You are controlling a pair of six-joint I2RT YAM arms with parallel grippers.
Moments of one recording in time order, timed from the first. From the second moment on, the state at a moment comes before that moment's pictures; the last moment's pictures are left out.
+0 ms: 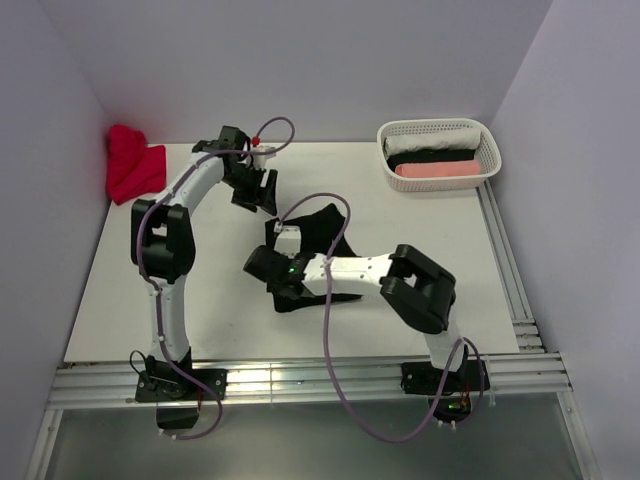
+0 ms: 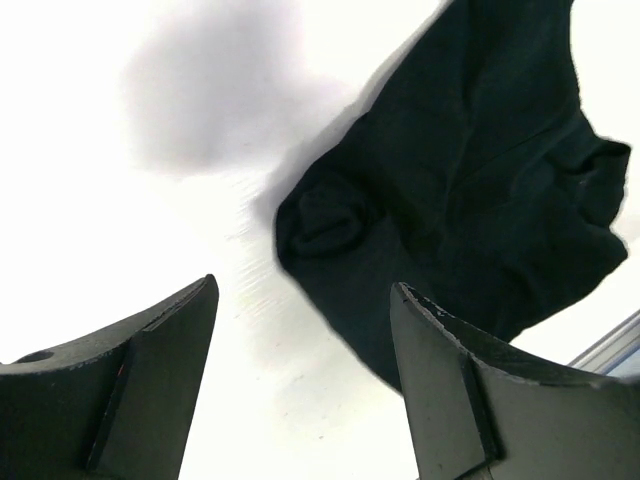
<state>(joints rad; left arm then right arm) -0.25 2.16 1.89 -0.93 0.43 0.05 1.14 1.99 1.39 -0.49 0.51 1.01</state>
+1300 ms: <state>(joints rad) -0.26 2.09 1.57 -0.76 0.53 -0.02 0.94 1.91 0.61 0.86 0.09 1.60</state>
